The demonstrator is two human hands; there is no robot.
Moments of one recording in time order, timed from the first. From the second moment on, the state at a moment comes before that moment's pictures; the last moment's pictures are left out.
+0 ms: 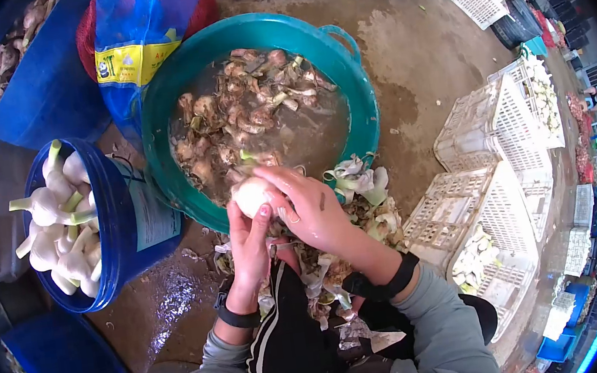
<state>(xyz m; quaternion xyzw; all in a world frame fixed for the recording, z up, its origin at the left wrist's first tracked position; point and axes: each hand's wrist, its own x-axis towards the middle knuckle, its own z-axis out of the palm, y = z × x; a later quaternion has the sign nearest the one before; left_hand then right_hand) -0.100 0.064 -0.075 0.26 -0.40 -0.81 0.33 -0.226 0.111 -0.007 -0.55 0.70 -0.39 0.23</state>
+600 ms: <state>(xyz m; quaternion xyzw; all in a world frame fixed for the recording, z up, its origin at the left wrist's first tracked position) -0.082 0.057 -0.062 0.31 -0.54 -0.71 0.33 -0.222 0.118 -0.008 -0.49 0.77 -0.37 0.17</state>
